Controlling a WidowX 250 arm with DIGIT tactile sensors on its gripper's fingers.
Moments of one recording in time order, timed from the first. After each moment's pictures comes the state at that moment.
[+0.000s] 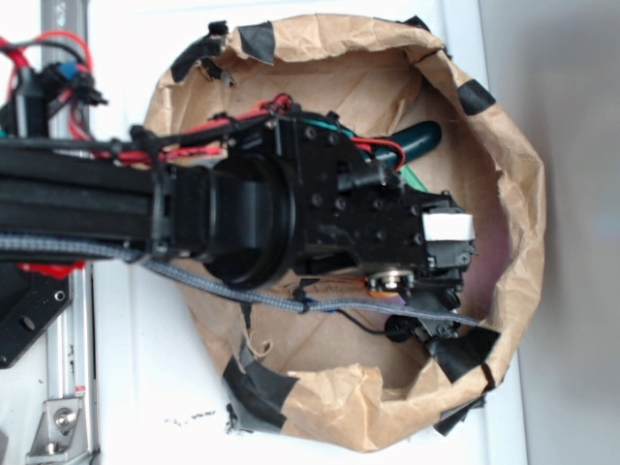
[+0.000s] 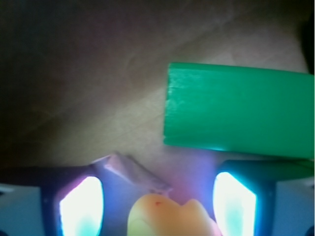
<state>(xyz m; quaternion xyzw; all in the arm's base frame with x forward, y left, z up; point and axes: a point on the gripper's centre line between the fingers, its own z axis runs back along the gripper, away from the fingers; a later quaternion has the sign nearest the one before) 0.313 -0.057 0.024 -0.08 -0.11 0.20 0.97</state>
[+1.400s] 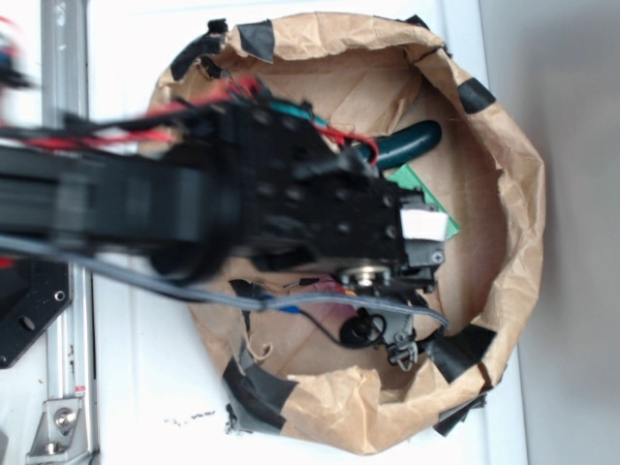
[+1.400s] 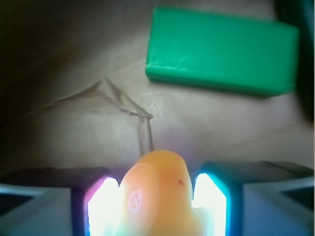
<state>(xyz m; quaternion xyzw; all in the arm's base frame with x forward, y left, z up) 0.285 -0.042 0.077 -0.06 -0.09 0.15 0.98</state>
